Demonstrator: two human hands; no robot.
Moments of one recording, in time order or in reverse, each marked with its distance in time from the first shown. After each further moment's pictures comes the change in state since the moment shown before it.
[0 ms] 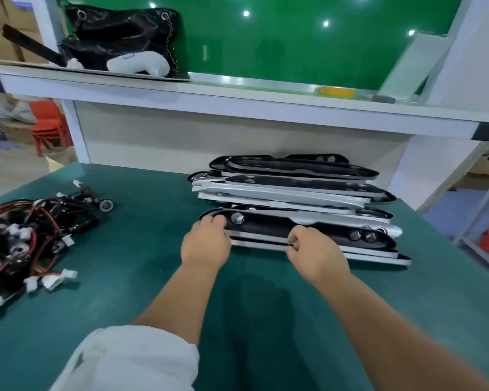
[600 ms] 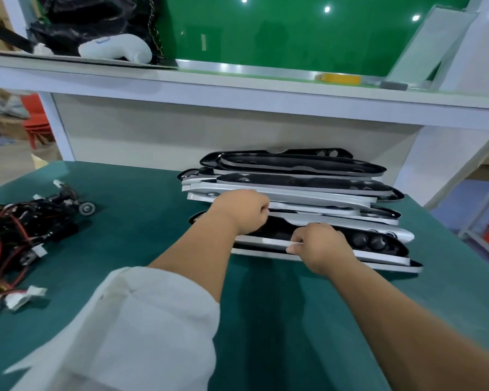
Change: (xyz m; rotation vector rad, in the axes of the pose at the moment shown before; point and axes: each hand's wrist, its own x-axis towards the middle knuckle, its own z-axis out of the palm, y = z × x) left_hand 0.078 0.069 -0.014 0.183 -0.209 0.515; right_hand 0.052 0.030 -0.001 -0.193 -0.126 -0.058
